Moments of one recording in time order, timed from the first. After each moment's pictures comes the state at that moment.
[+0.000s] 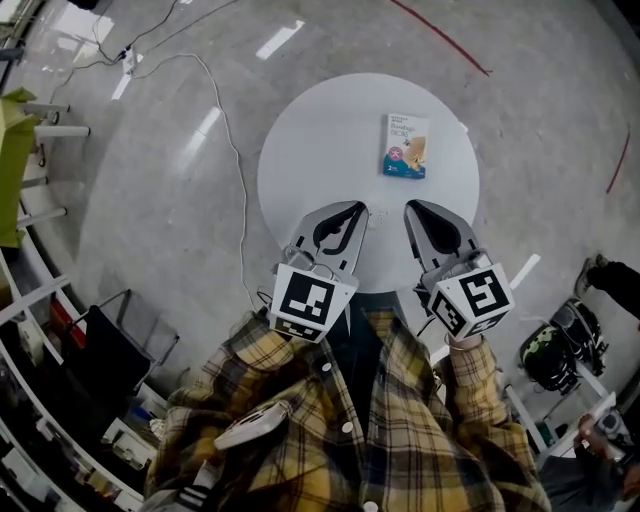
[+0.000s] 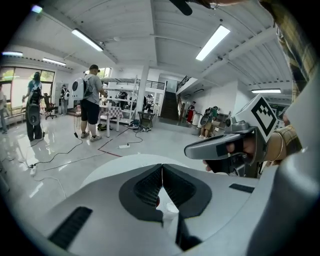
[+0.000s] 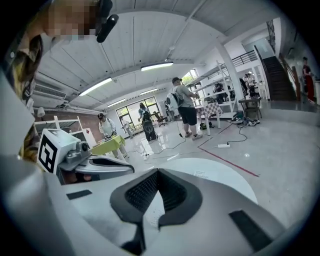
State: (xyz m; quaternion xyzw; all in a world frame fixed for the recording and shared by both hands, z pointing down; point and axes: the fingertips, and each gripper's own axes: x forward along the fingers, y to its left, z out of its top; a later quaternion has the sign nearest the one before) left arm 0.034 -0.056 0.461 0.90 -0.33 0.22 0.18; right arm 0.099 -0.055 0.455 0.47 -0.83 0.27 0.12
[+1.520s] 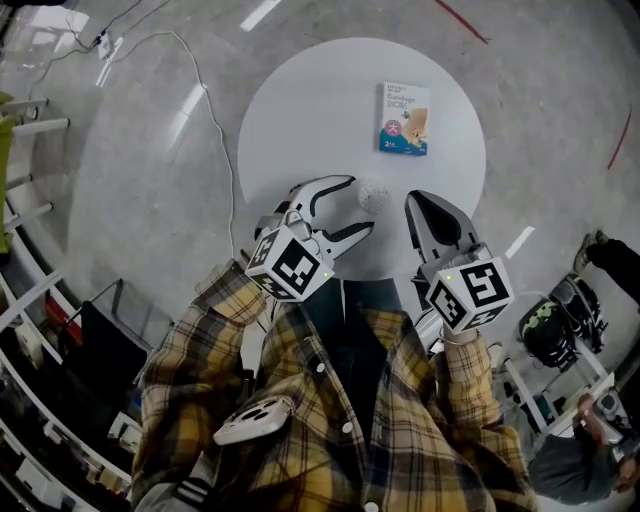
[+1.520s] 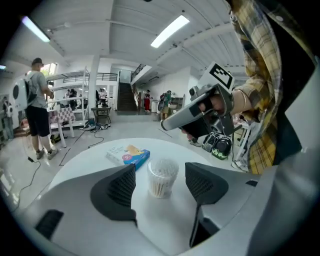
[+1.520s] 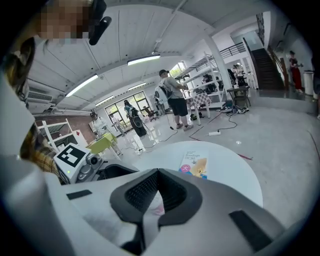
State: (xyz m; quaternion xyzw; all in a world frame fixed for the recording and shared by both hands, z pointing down) left arm 0.045 -0.020 0.554 0.95 -0.08 0.28 0.08; right arm 0.109 -0.040 0.514 0.50 -0.79 0.33 0.14
